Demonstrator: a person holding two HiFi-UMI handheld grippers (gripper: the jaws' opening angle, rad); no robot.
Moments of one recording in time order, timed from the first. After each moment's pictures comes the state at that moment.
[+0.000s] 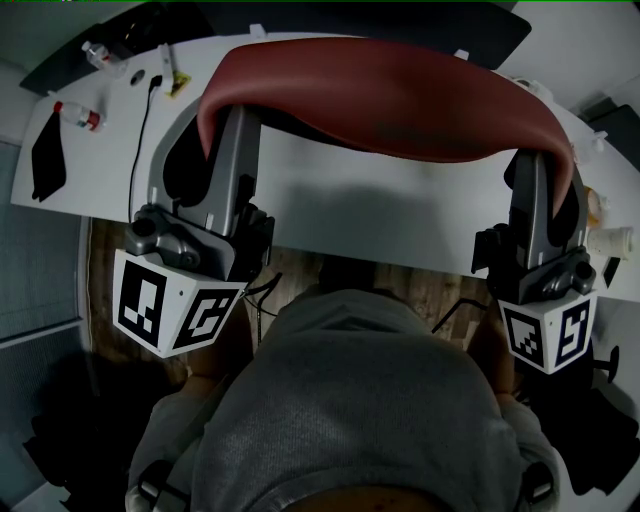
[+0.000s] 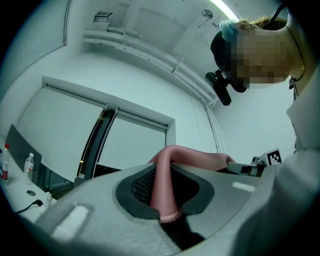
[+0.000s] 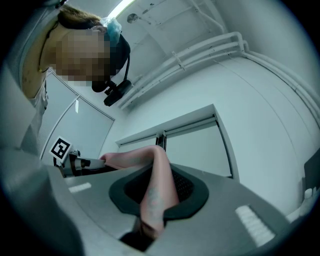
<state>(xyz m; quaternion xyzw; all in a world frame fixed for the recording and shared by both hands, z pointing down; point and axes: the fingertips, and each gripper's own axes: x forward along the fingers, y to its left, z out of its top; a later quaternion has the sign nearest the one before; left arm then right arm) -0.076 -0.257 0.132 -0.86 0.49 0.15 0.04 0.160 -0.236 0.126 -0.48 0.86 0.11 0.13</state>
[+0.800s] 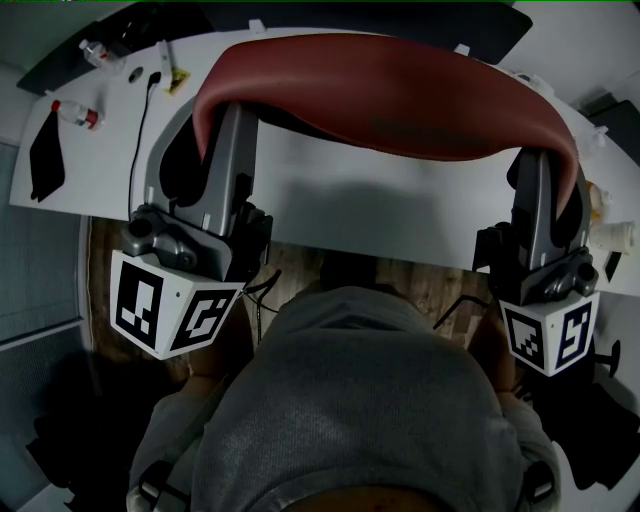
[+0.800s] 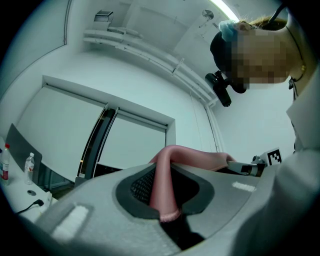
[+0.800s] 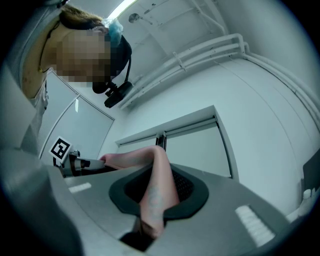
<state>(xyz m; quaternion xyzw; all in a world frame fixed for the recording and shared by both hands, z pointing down) -0.082 -0.254 0.132 -0.86 0.49 0.15 0.04 0.154 -0.231 0.123 -0.48 0.86 0.11 0.13</state>
